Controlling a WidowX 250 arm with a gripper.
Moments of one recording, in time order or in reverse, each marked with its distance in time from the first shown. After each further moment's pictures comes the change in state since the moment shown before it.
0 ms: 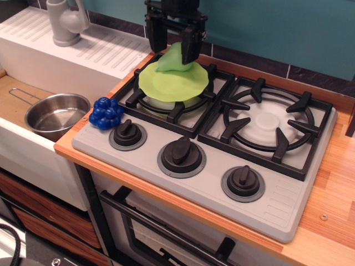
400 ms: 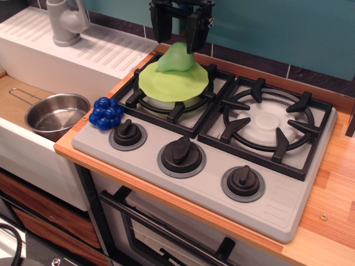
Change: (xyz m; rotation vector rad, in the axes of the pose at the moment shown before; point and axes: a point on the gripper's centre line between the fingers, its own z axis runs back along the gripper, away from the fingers) arm -0.004 -0.004 0.018 -0.016 0.046 -0.011
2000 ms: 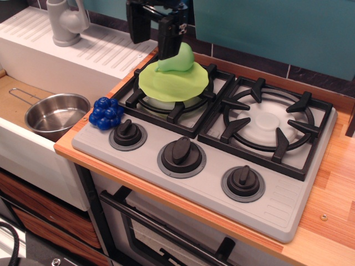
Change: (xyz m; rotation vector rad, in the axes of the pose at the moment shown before) arm -0.048 0.012 0.006 0.055 -0.047 -0.116
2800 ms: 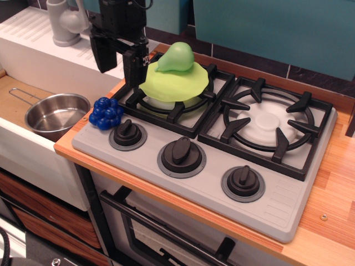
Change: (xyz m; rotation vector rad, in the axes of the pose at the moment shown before) arm -0.041 0.011 -0.028 0.020 -0.034 0.101
